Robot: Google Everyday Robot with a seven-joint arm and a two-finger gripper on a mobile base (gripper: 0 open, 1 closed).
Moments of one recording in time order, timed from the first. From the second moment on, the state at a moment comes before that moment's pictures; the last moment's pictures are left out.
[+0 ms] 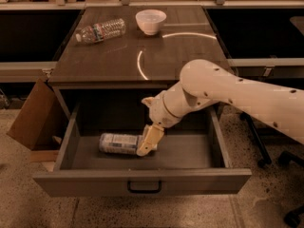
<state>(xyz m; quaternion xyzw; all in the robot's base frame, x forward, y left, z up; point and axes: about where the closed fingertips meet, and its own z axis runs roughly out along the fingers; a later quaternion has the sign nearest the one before) 0.536 0.023 0.723 -0.65 0.68 0.19 0.28</state>
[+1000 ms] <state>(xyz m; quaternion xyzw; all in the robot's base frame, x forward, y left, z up) 0.551 0.068 0.666 -0.68 0.67 0.18 0.24</state>
